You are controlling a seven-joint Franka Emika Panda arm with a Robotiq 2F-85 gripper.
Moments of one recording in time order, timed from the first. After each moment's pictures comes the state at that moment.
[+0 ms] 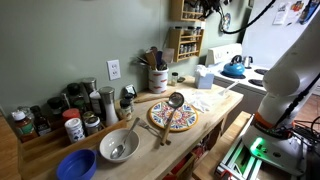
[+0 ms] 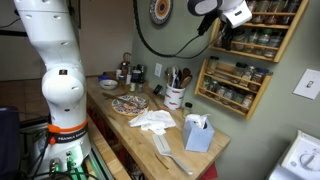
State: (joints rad) arm -0.25 -0.21 -0.24 -1.95 0.70 2.51 0.50
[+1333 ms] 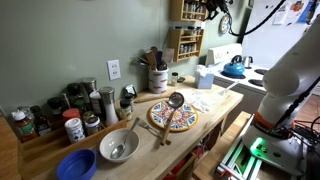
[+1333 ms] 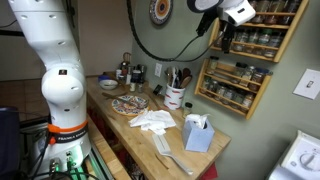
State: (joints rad) arm -0.26 -0.25 -0.27 -1.98 0.61 2.41 0.42
